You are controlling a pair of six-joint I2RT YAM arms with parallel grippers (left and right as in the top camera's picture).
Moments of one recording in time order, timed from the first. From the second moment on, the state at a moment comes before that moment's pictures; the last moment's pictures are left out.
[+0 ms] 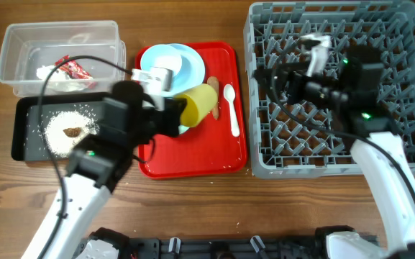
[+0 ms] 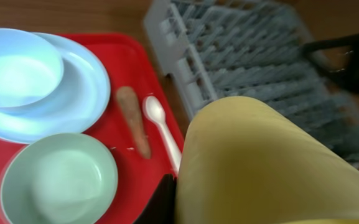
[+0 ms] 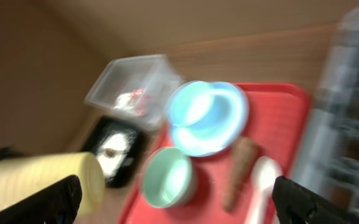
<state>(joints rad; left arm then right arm) -0.35 1.11 0.94 -0.44 0.35 -0.34 0.08 1.34 1.01 -0.17 -0.84 0.28</state>
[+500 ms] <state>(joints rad) -0.05 1.27 0.94 -0.44 1.32 -0.36 0.29 1.62 1.01 0.51 -1.47 0.43</state>
